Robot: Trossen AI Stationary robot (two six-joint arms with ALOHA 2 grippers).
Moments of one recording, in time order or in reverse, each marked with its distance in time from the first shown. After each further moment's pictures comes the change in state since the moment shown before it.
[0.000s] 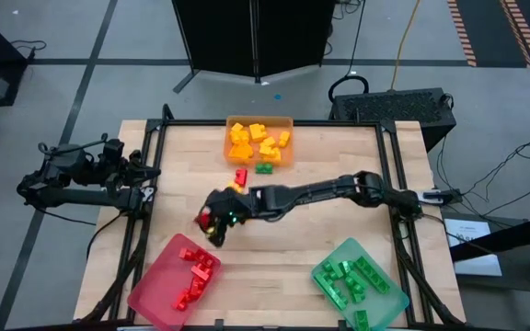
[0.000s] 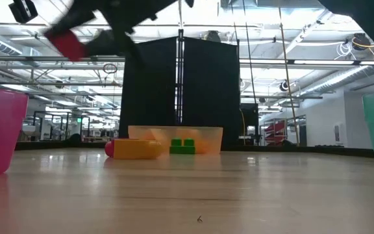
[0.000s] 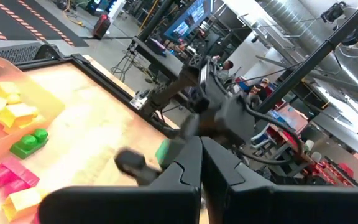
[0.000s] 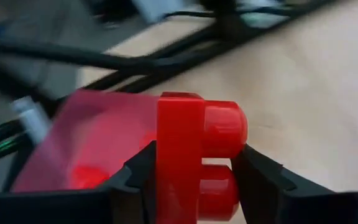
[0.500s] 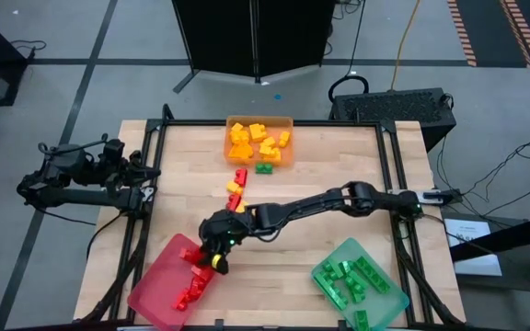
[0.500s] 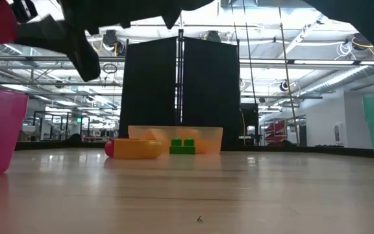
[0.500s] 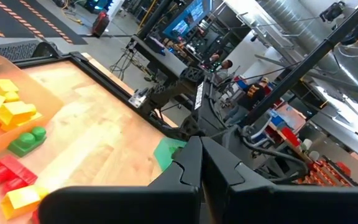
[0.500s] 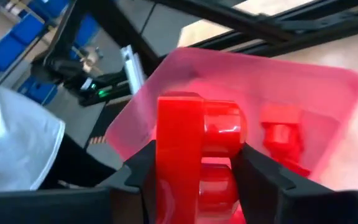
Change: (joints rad) left arm 0.000 0.000 0.000 -0.002 0.008 -0.006; right arm 0.065 0.118 -0.002 0.269 -0.336 -0.060
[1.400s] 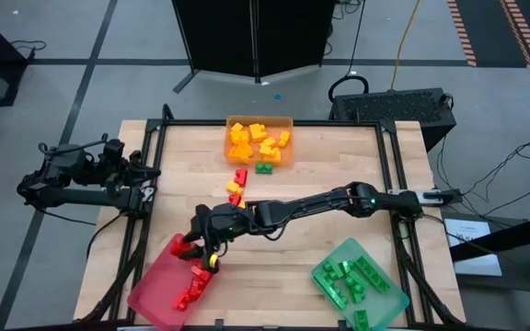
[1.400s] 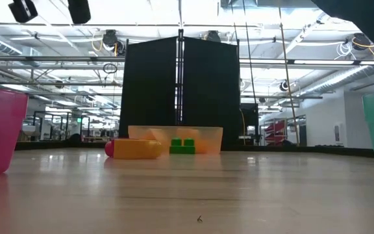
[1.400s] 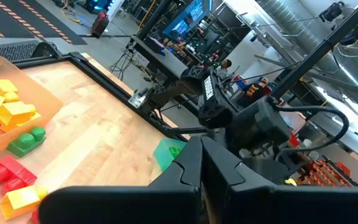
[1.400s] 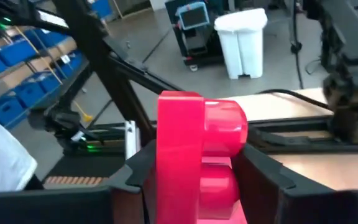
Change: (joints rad) left arm 0.000 0.000 0.000 0.002 0.000 0.000; right arm 0.010 -0.006 0.173 0.026 0.160 -0.178
